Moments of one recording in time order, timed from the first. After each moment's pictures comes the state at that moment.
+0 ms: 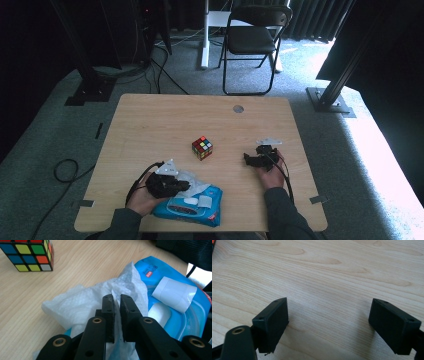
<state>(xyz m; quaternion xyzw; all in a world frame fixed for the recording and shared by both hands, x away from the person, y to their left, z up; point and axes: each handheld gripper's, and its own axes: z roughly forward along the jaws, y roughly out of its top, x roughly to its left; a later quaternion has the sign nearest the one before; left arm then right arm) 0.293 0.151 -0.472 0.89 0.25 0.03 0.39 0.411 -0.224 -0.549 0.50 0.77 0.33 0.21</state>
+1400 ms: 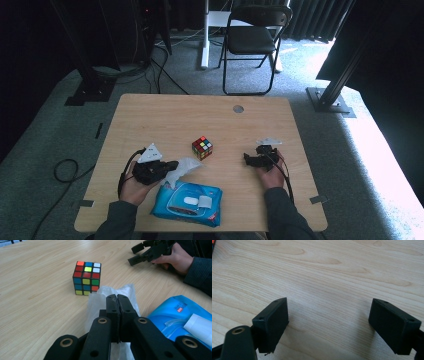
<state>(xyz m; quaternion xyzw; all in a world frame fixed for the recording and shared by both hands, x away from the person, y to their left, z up) 0.308 0.182 -0.444 0.83 0.32 0.12 0.44 0.411 -0.224 -0.549 0.50 0.77 0.33 0.21</state>
